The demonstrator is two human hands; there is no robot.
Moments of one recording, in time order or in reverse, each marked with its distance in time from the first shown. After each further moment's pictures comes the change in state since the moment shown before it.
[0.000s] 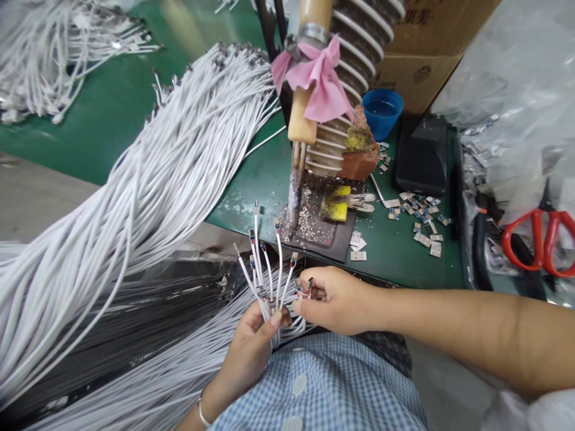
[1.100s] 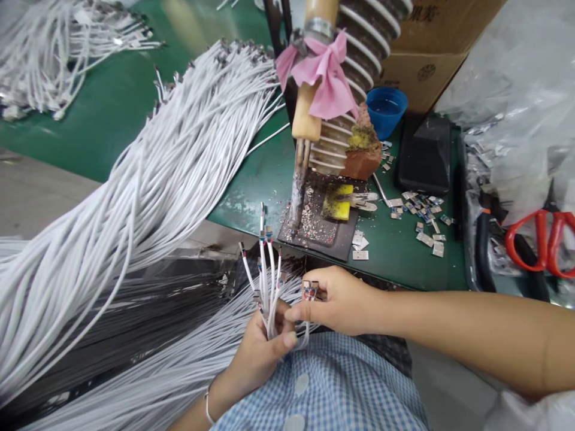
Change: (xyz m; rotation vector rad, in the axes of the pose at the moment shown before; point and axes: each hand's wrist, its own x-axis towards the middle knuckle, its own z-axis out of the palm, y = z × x) left_hand -0.002 -0.005 0.007 -0.017 -0.180 -0.045; right_hand -0.001 0.009 0.004 0.107 0.049 0.041
